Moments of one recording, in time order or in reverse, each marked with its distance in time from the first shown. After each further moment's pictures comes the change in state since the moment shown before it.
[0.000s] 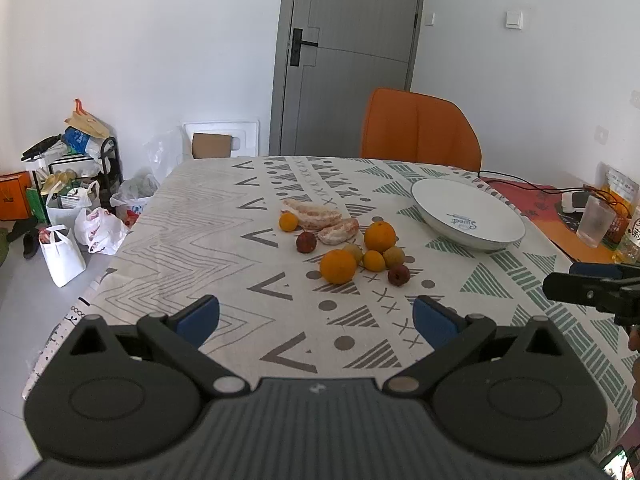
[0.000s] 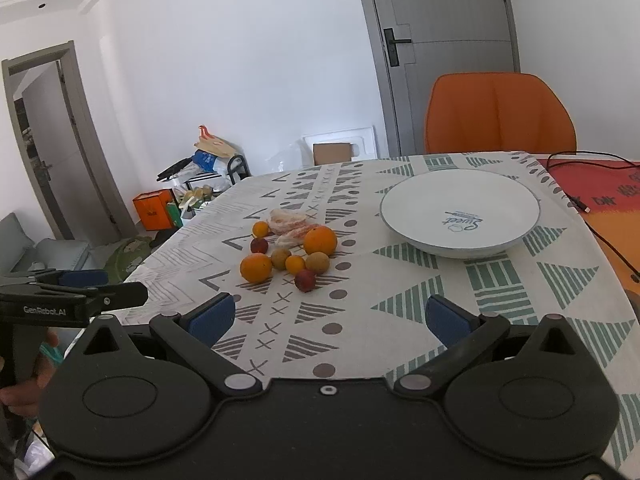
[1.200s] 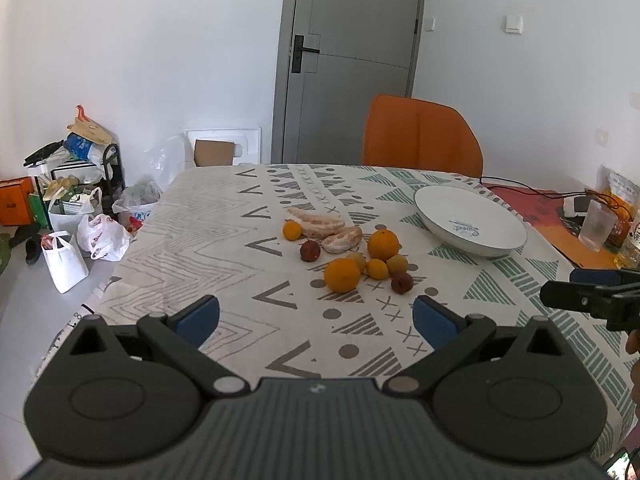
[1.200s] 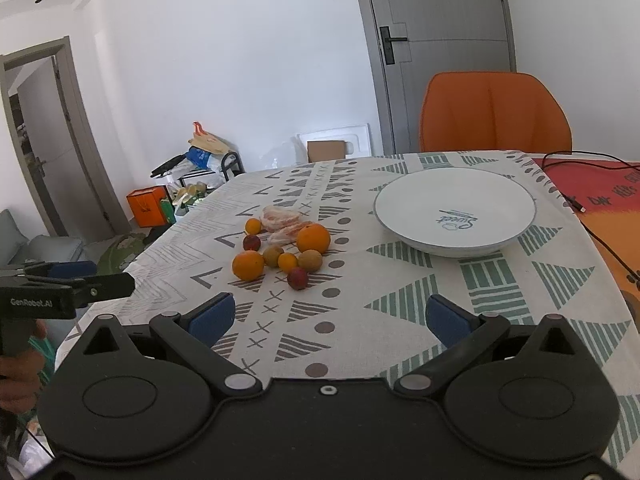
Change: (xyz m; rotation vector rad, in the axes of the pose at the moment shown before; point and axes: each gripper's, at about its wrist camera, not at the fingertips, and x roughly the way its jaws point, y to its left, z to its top) left arm -0.003 0.003 0.002 0.005 -0.024 0.009; right arm 0.007 -0.004 0.000 0.001 0.009 -0.022
